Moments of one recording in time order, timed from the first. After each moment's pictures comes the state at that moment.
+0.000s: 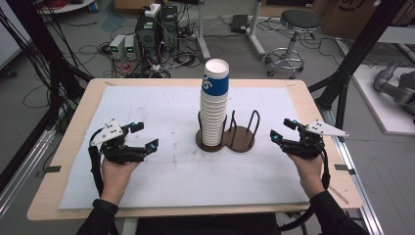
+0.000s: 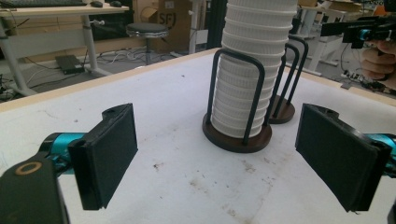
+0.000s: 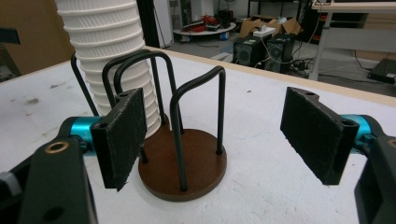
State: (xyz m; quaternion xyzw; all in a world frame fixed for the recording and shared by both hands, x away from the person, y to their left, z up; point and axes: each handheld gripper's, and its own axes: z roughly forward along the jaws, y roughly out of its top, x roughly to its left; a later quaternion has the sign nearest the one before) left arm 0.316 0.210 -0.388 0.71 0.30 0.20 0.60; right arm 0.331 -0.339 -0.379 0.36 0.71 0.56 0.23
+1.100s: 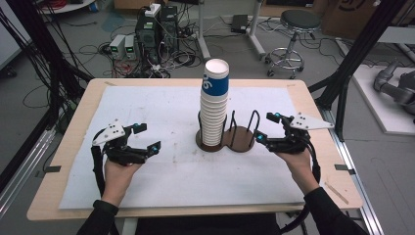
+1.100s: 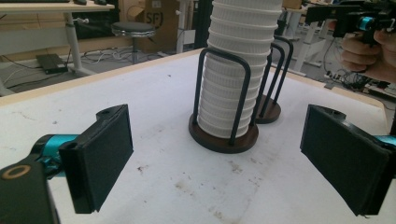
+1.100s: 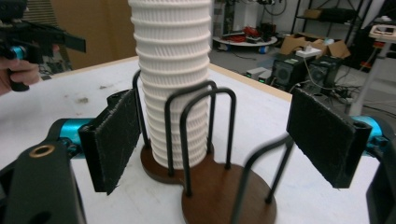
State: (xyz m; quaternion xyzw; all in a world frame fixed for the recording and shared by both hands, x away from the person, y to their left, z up) left arm 0.317 0.206 -0.391 0.71 0.29 0.17 0.62; right arm 0.338 -0.293 -0.355 0.27 0.74 0.58 0.20
